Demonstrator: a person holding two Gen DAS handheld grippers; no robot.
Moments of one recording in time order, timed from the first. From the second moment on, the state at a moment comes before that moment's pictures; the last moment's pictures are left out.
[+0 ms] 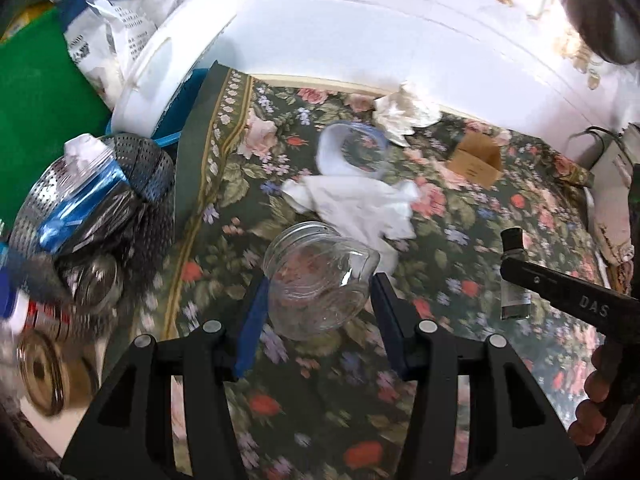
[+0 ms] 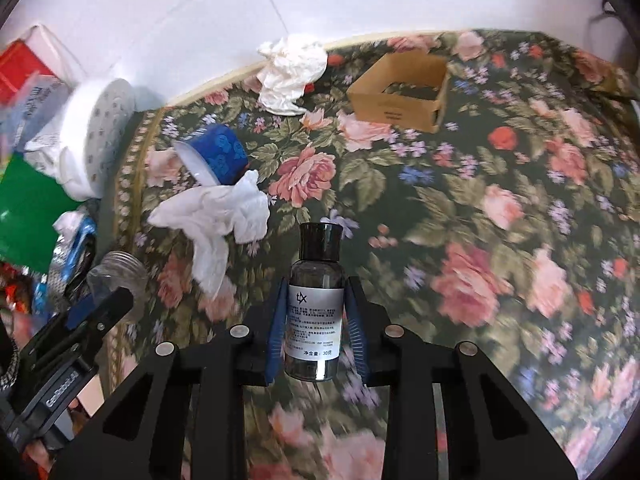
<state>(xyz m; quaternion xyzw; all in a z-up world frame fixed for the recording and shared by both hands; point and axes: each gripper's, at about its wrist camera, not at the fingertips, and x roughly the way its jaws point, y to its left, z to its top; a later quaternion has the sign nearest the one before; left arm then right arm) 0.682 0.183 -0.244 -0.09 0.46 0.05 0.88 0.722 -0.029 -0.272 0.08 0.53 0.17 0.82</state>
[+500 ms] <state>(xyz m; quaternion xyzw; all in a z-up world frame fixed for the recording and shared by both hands) 0.556 0.080 -0.183 -0.09 0.40 0.07 0.91 0.601 -0.106 -0.200 0.03 0.45 0.22 0.86</state>
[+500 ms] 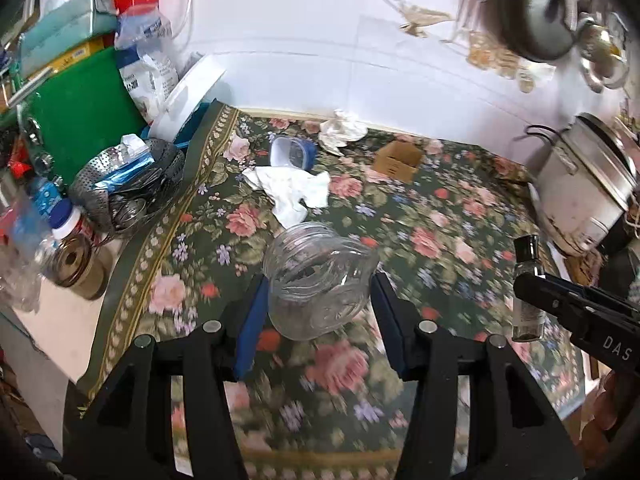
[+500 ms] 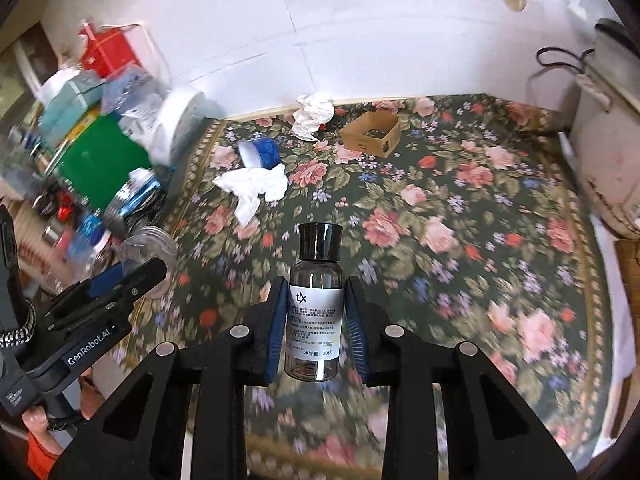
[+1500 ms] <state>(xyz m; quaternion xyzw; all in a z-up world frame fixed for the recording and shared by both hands) 0.329 0.033 -0.305 -0.02 0.53 -0.09 0.84 0.350 -0.120 -0.296 0.11 0.52 0.12 0.84</state>
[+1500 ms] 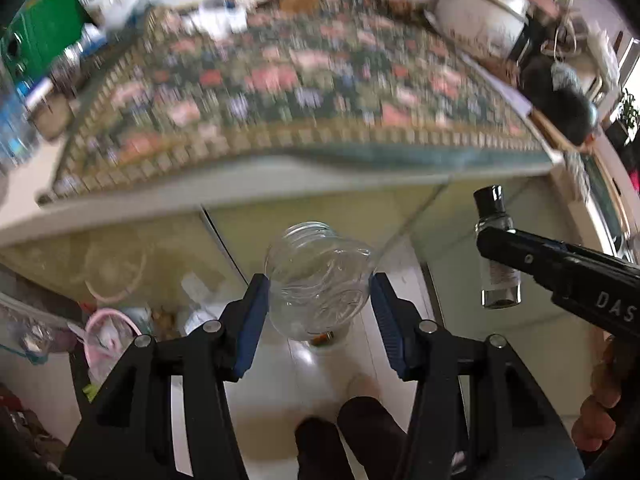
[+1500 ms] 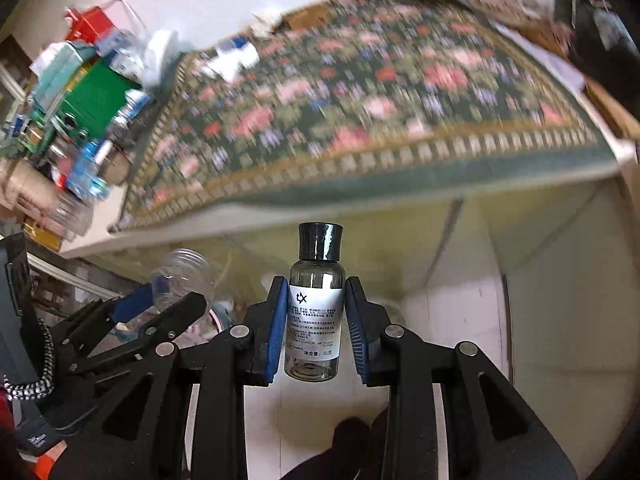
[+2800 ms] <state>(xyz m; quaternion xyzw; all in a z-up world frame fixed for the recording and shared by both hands) 0.358 -0.001 -0.742 -0.13 0.67 -0.05 0.73 0.386 -0.143 -0.637 0.06 0.60 0.15 0.78</state>
